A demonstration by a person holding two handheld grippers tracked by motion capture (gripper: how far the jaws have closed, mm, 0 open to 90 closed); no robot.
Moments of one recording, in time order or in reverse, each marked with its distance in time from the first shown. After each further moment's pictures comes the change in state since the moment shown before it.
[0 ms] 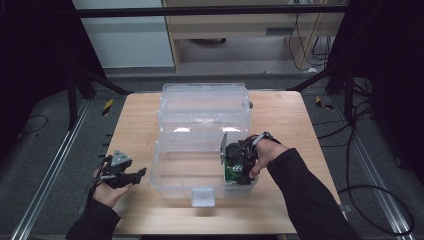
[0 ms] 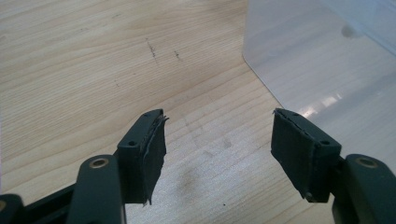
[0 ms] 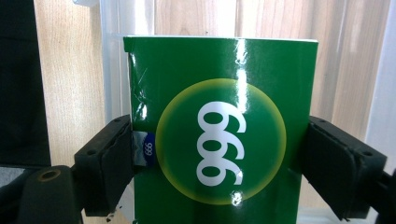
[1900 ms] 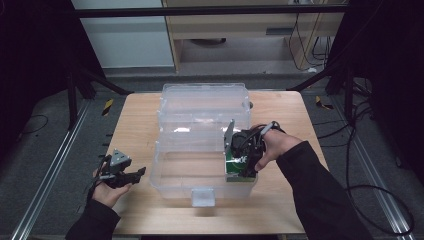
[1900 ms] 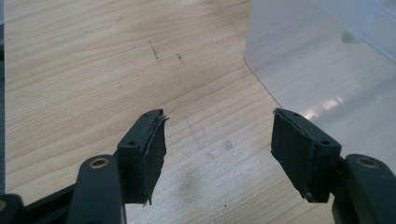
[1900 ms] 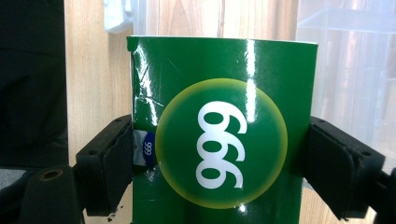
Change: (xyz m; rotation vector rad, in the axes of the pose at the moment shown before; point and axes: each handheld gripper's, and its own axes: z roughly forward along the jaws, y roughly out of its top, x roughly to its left) left arm 0.001 0.001 -0.002 -0.011 0.006 -0.008; right arm 0.005 -0.002 -0.053 -0.066 -0.052 -0.021
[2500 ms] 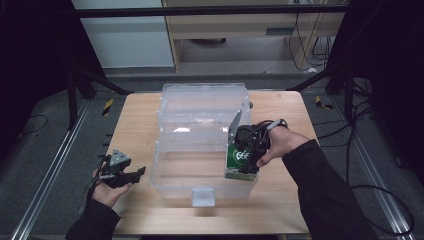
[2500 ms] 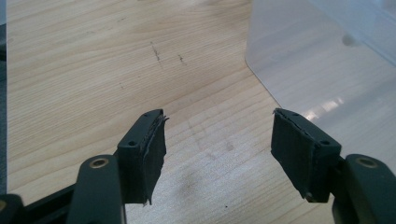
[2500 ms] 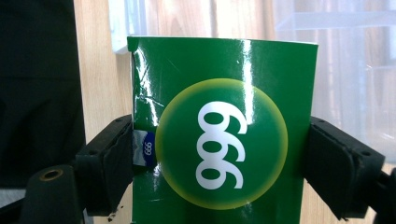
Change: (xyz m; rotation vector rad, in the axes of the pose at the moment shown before) left arm 0.000 0.001 -0.001 -0.001 0.003 -0.002; right arm -0.001 -0.005 -0.020 -0.055 0.012 0.107
